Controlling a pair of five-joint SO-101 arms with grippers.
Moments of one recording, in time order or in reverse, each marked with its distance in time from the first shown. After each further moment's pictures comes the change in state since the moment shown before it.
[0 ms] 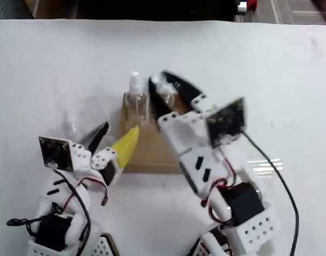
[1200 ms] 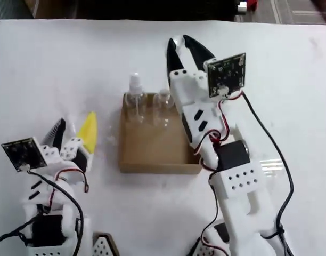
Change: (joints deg) left arm -21.5 0.0 1.5 -1.8 0.0; right arm 11.3 22.1 -5.2 -17.0 0.0
